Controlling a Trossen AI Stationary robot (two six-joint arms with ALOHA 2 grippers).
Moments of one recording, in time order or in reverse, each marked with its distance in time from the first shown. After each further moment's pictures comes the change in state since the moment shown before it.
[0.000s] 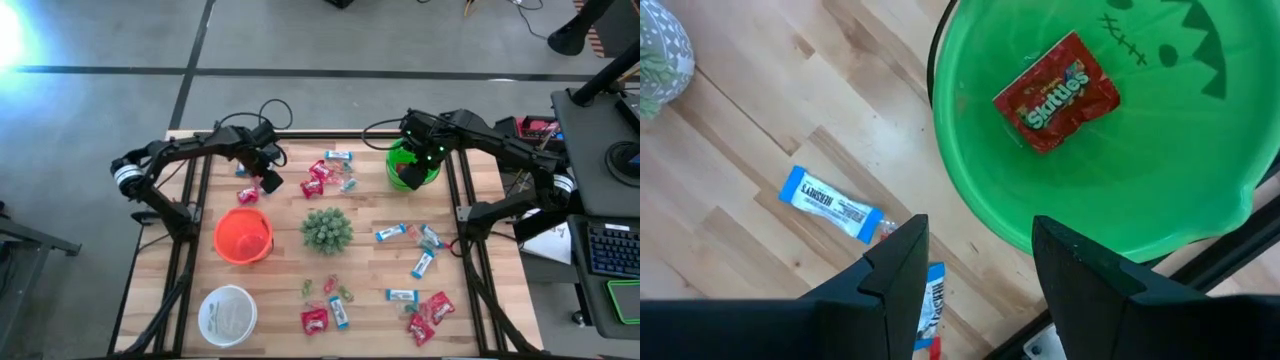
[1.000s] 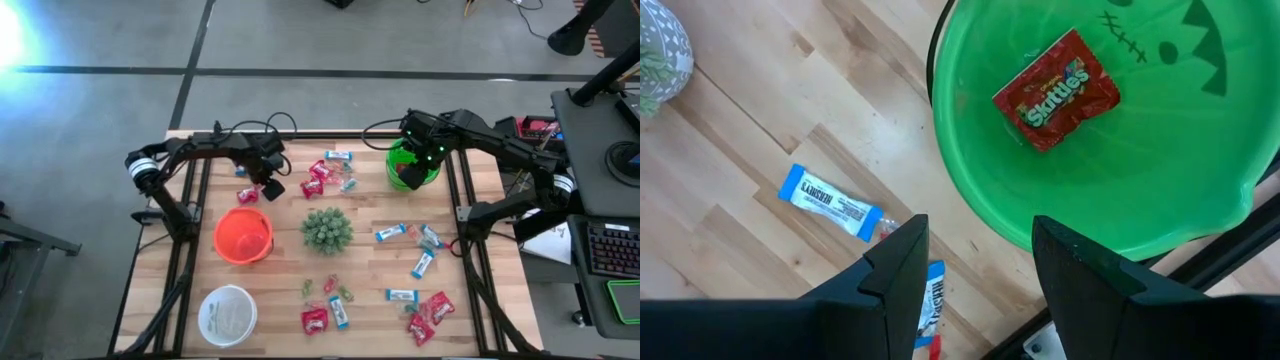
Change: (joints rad) left arm -0.019 0.119 -0.038 0.036 0.000 0.004; right arm 0.000 0.000 0.000 -0.004 0.000 0.001
